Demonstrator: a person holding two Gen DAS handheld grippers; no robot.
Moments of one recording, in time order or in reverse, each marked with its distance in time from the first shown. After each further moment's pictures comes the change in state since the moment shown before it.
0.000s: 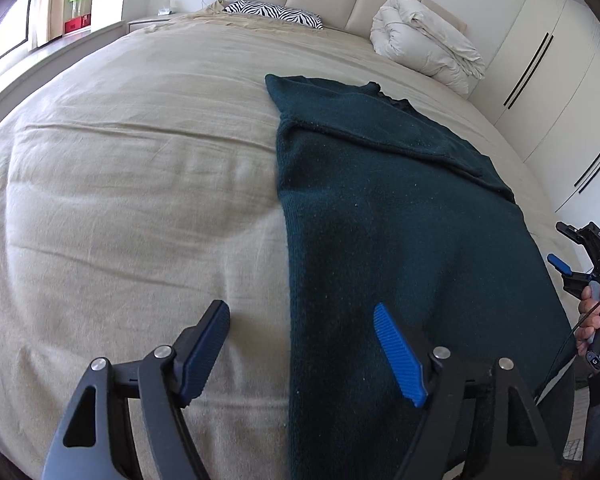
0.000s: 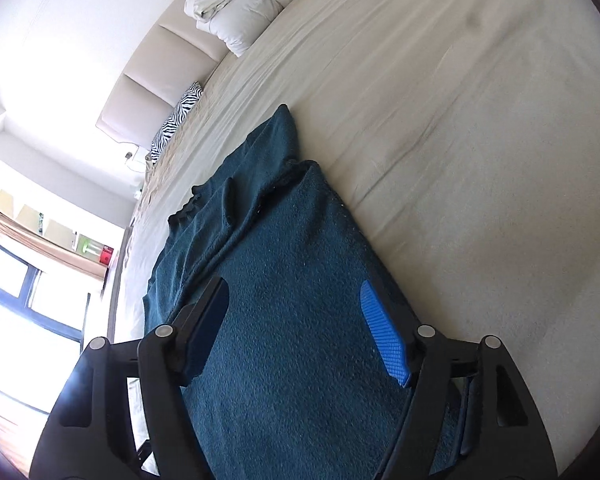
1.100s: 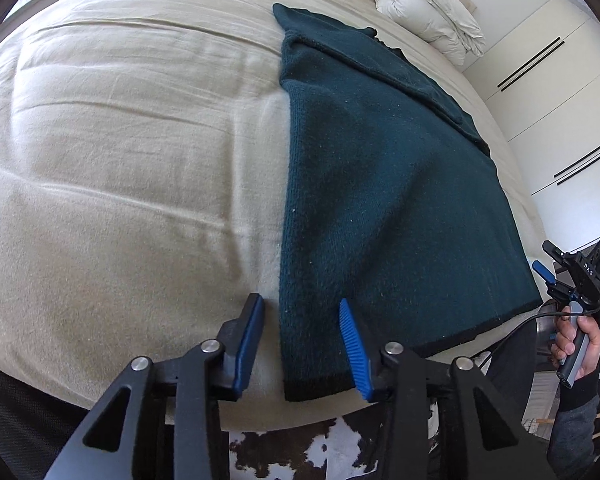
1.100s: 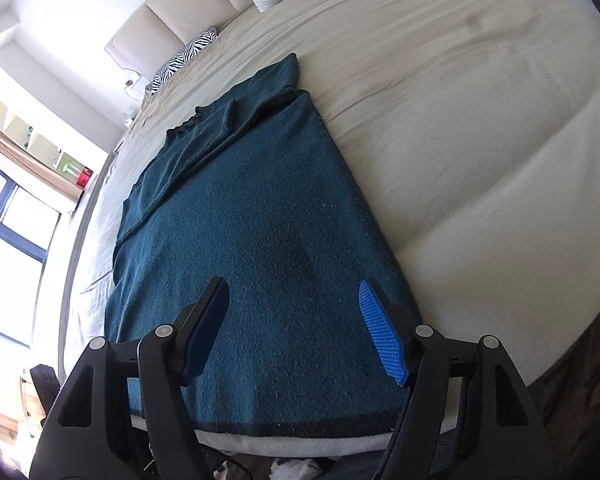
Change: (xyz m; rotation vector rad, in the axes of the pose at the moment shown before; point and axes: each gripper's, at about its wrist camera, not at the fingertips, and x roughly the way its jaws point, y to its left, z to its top) left arm -0.026 0.012 -0.064 -0.087 0.216 -0.118; right arm -0.079 -0.013 -0.066 -0.231 0.129 -0.139
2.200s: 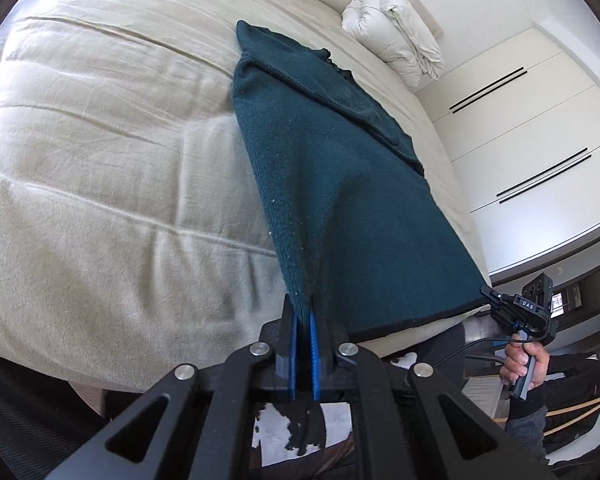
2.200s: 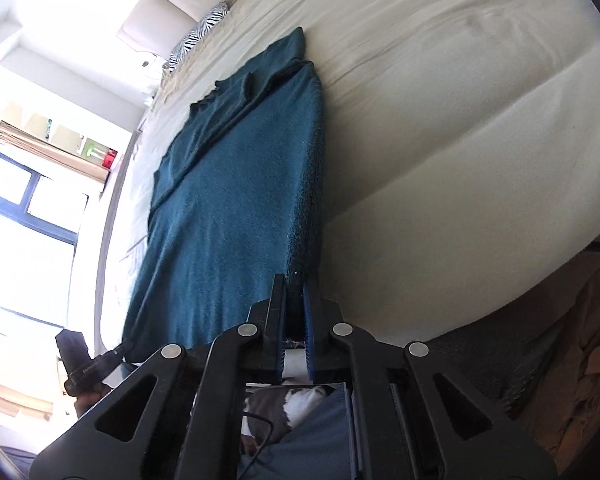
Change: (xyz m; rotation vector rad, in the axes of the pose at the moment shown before) left arm -0.041 -0.006 0.005 -0.059 -0.046 -0.265; right arm -0.055 -0.031 -0.016 0.048 0.126 0.168
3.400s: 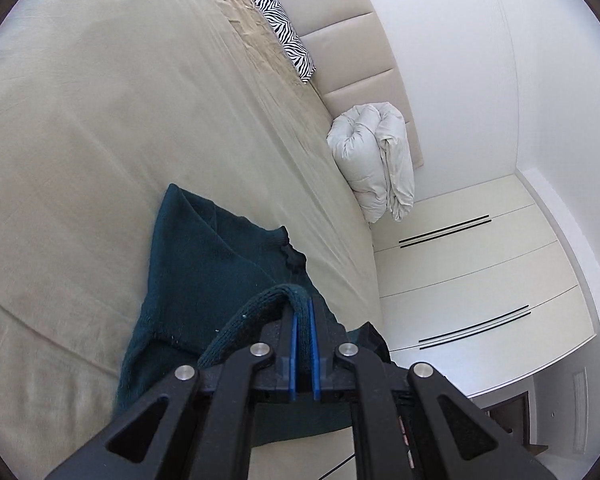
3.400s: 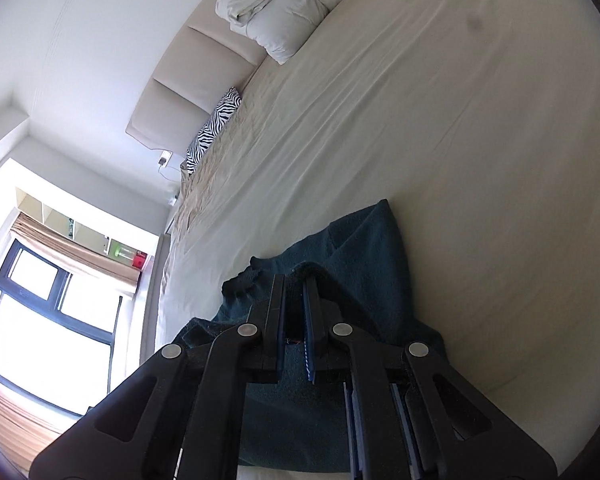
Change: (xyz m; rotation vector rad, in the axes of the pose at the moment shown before) left arm 0.065 0.021 0.290 -0.299 -0.285 -0.281; right arm 0.120 0.067 0.298 0.133 -0.251 0.102
